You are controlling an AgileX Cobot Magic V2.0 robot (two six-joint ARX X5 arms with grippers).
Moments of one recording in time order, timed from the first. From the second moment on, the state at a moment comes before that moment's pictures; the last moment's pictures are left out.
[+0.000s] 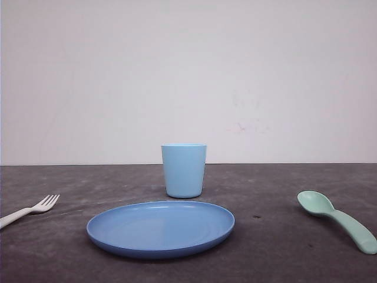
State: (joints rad) left arm -0.05 0.00 0.03 -0.18 0.00 -0.02; right arm 0.03 0.00 0.02 -0.16 -0.10 0.00
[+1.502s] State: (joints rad) left arm -0.05 0.18 0.47 -0.21 0.10 -0.36; right arm 0.03 0.27 0.55 -0.37 -0.17 0.34
